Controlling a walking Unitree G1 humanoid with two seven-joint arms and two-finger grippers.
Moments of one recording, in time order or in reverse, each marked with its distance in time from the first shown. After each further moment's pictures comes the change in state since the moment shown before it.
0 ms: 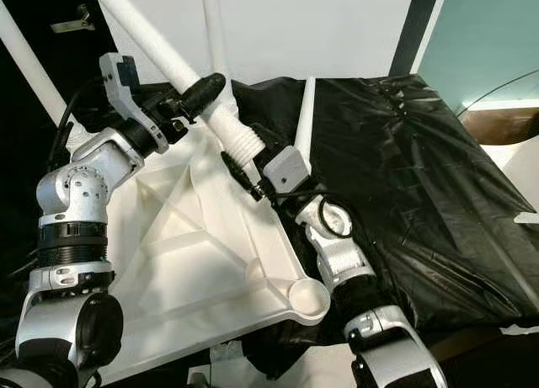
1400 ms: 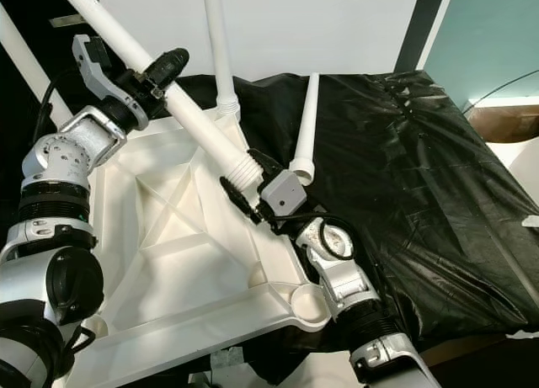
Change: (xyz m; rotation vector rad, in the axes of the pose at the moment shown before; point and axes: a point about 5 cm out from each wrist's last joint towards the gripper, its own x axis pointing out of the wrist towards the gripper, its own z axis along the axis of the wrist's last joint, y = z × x) left arm 0.010 0.034 0.021 -0.103 -0.051 0.102; right arm -0.016 0.012 -0.005 0.038 0.072 -0.006
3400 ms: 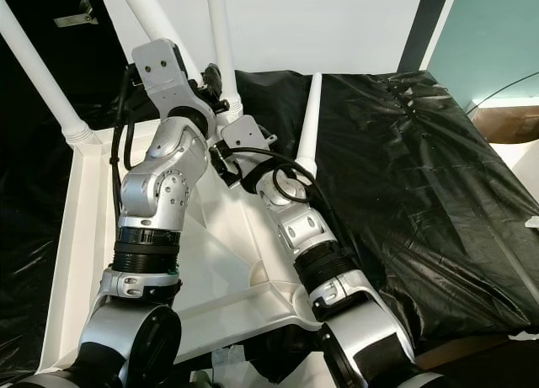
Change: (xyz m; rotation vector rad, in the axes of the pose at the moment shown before) left arm 0.024 -0.087 -0.058 0.303 -0.134 0.499; right arm 0.080 -0.001 -0.007 0.034 0.359 -0.172
